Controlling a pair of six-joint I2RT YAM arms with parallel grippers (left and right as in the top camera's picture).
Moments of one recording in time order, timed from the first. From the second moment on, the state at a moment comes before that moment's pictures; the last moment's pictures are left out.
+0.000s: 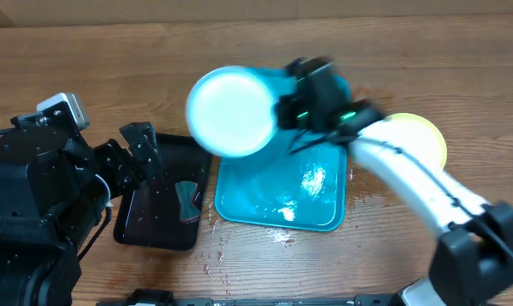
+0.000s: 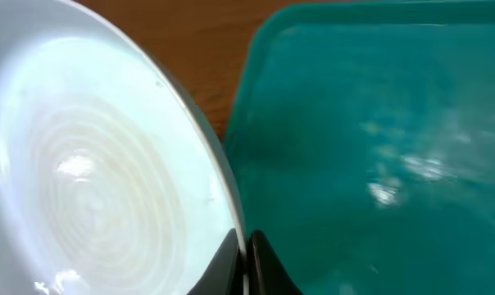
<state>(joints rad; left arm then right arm) -0.10 1.05 1.74 -1.34 -0.04 -0.51 0.45 1.70 1.36 -0.50 -0.27 0.51</state>
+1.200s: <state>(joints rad) -0.10 1.37 1.60 -1.48 -0.04 -0.37 -0.08 1.38 1.15 -0.93 -0.33 0.39</state>
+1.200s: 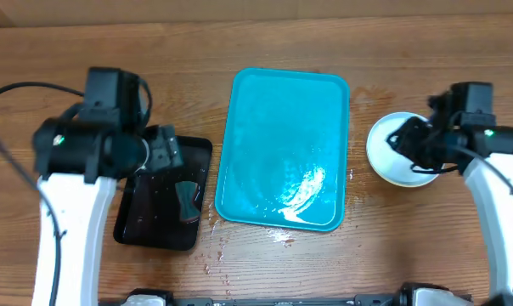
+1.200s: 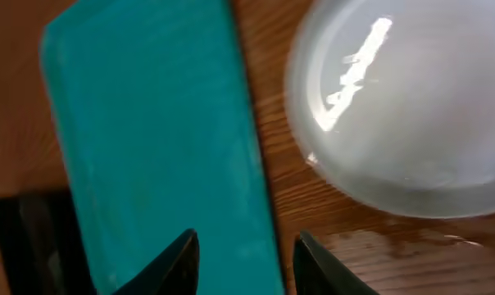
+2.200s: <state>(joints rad) -0.10 1.98 1.29 -0.61 -0.04 -0.36 0.22 1.37 1.12 -0.92 -0.30 0.36</state>
